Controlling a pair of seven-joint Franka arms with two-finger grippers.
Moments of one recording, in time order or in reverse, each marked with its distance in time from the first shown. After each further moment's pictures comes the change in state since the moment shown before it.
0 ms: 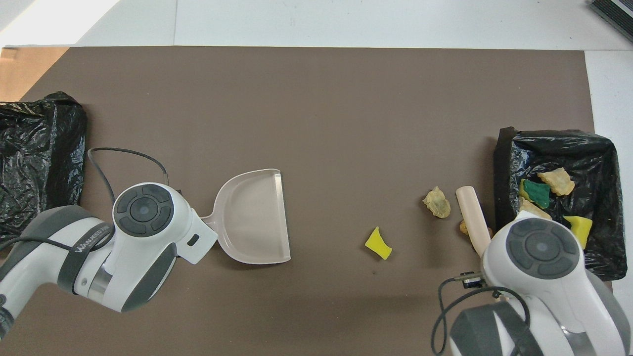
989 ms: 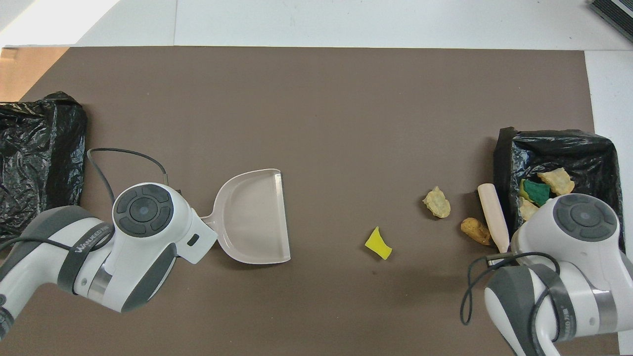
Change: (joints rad) left arm 0.000 0.000 0.001 -0.001 0.000 0.002 -0.006; right arm -0.162 0.107 -0.002 -0.066 0.034 0.160 -0.045
